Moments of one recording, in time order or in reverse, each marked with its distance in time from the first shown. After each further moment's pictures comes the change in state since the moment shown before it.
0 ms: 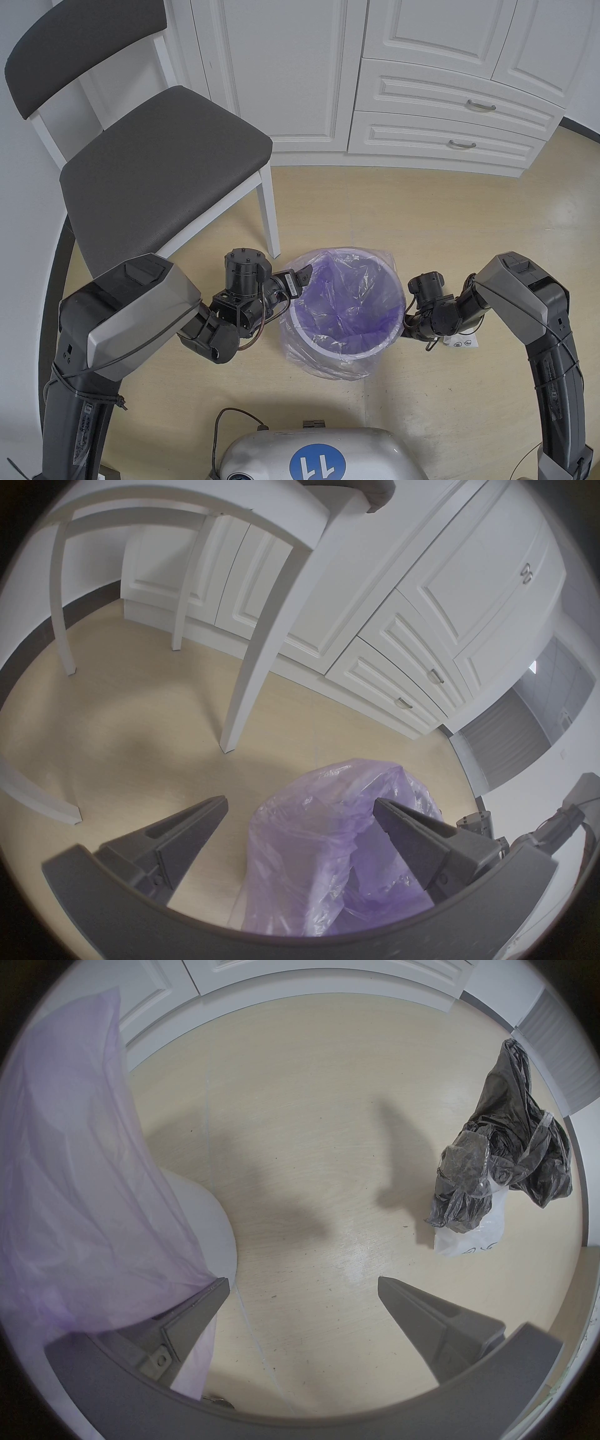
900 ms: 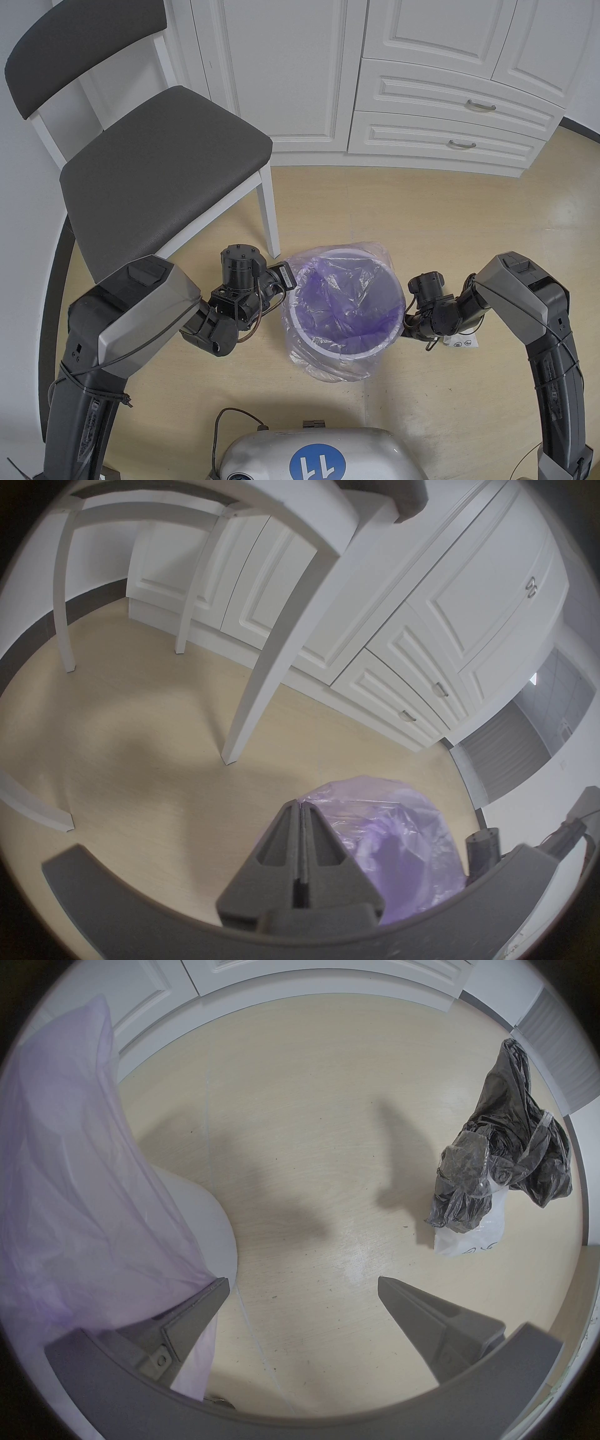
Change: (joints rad) left arm 0.035 0.055 -0.087 -0.011 -0.012 -0.022; right arm 0.000 0.000 0.000 -0.001 0.000 0.003
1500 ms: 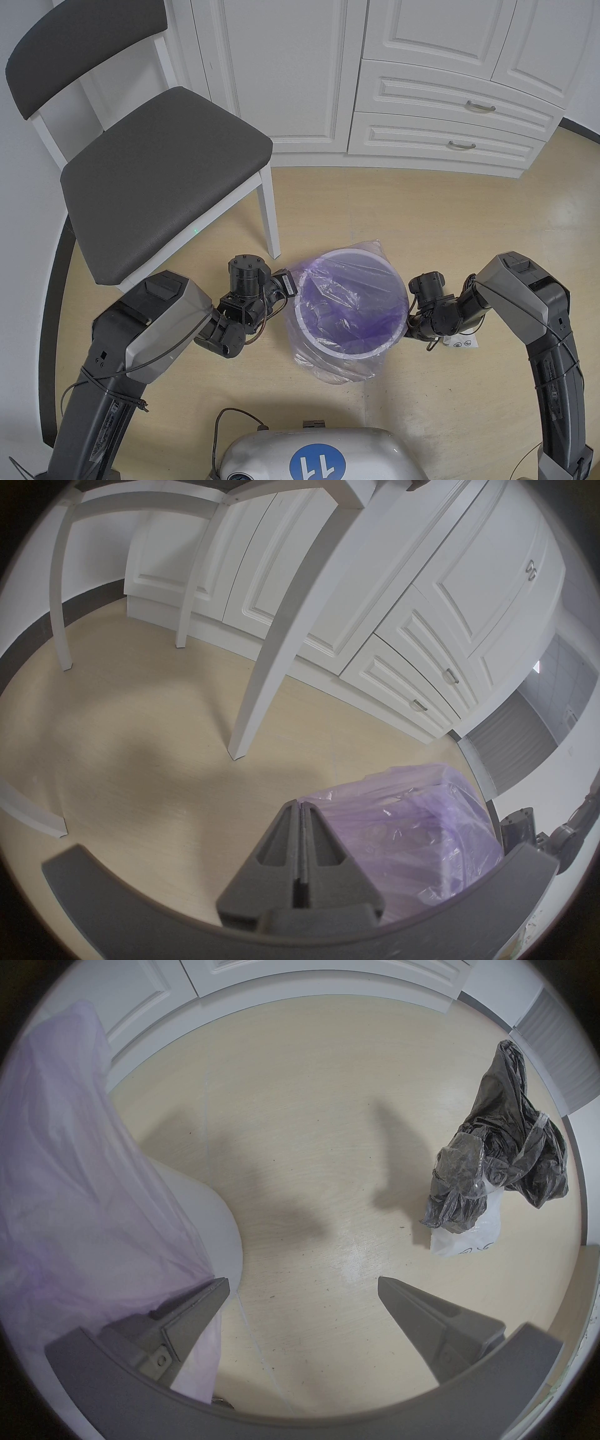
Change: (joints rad) left arm 0.014 0.152 -0.165 0.054 0.008 0.053; right arm -0.001 -0.003 0.004 0.000 -0.001 0.000
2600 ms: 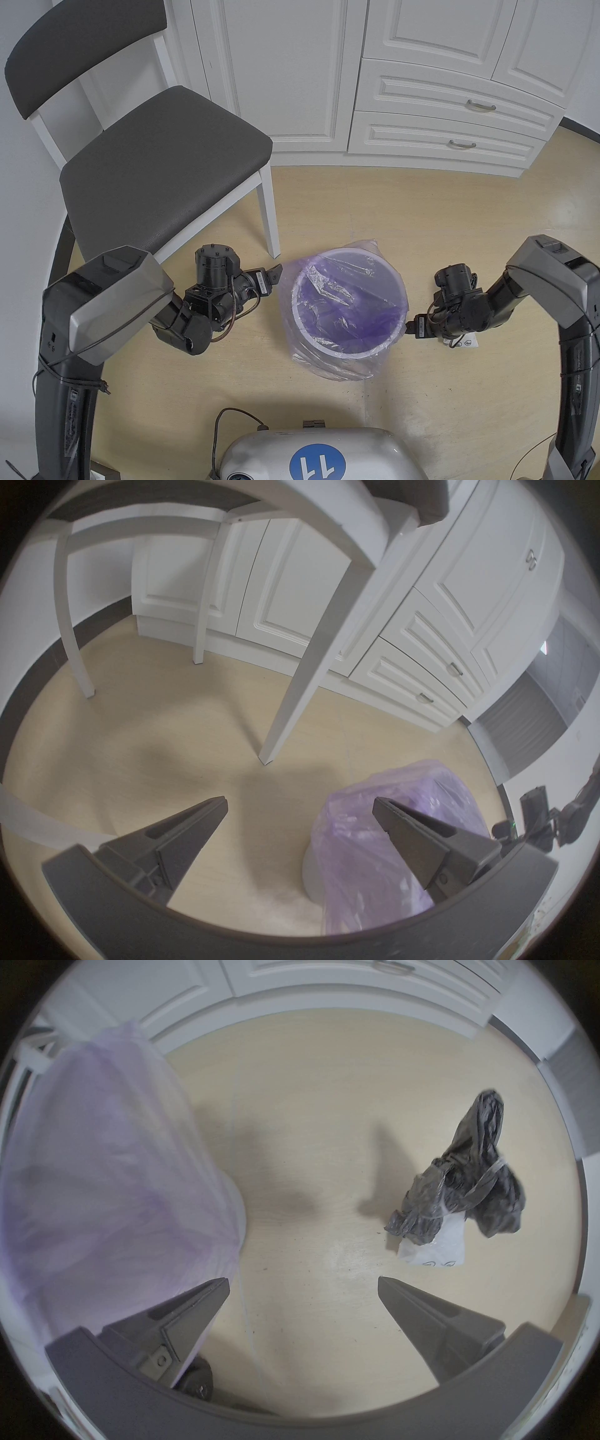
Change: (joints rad) left arm 0.056 -0.235 0.313 -0.040 -0.025 0.071; right arm -0.049 -0.205 0.268 -0.067 0.084 -0.223
